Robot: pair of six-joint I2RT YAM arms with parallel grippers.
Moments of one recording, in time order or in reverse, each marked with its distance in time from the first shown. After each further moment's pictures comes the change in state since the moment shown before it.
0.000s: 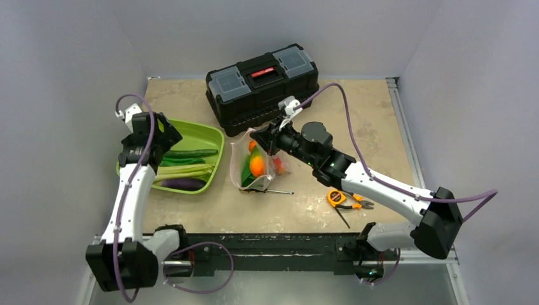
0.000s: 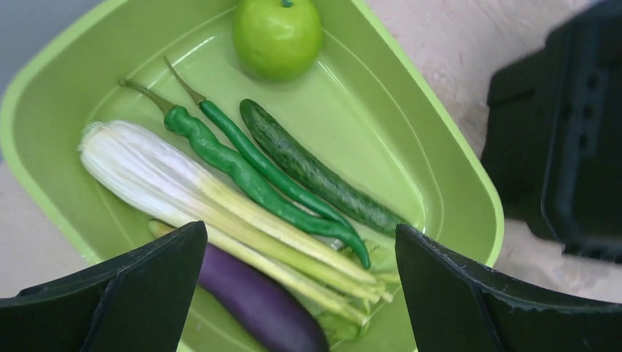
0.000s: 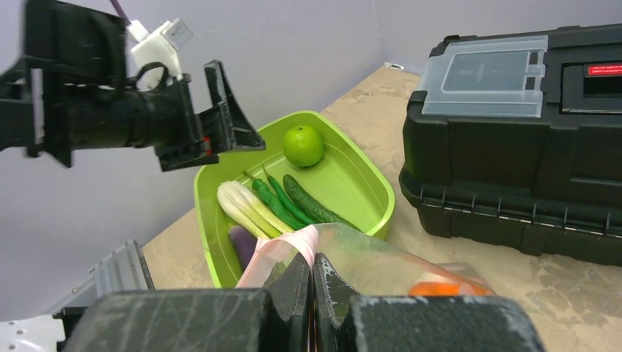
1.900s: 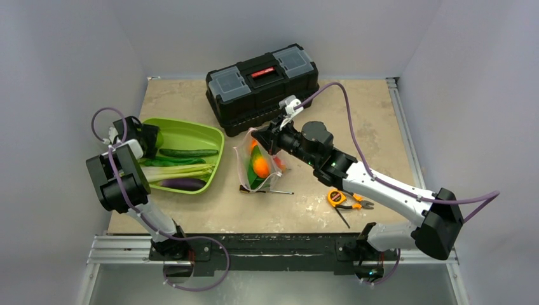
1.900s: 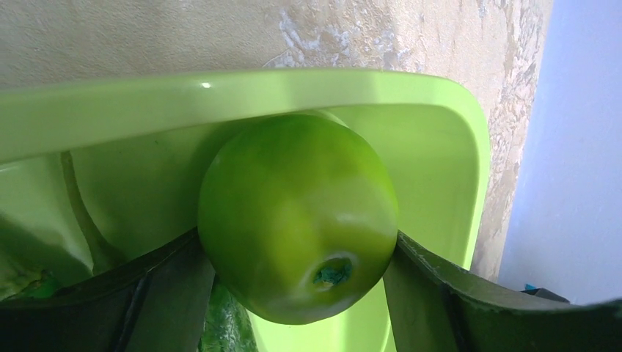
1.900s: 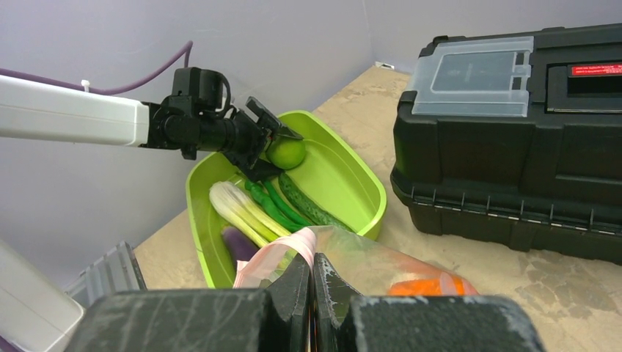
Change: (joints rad) left arm 0.427 0.726 -0.018 0.645 0.403 -0.534; right arm 0.000 -0.011 0.012 -0.036 0.024 -0.008
